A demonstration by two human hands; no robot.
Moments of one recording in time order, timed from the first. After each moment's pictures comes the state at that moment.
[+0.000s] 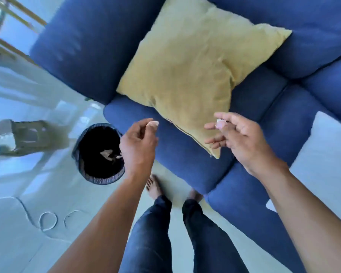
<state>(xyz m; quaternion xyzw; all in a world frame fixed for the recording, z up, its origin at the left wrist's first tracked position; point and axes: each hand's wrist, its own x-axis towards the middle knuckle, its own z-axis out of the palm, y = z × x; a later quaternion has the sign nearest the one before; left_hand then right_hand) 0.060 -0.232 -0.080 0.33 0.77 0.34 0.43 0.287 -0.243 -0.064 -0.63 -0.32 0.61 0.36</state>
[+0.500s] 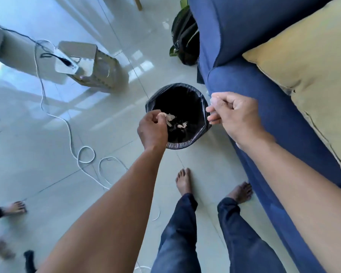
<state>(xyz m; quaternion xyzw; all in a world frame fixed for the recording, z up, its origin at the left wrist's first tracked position) -0.233 -0.314 -0.181 0.15 0.89 0.31 0.31 -0.049 -0.233 -0.127 -0.60 -0.47 0.60 0.24</state>
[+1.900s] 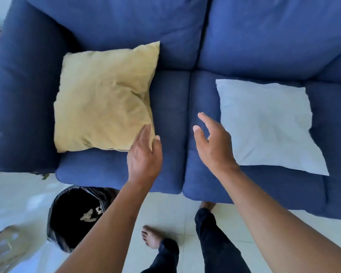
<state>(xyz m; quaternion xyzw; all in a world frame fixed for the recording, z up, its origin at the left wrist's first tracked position) 0.199 -0.283 -0.065 0.76 0.55 0.10 0.34 0.352 -0.376 -0.057 -0.85 -0.29 0.25 0.37</state>
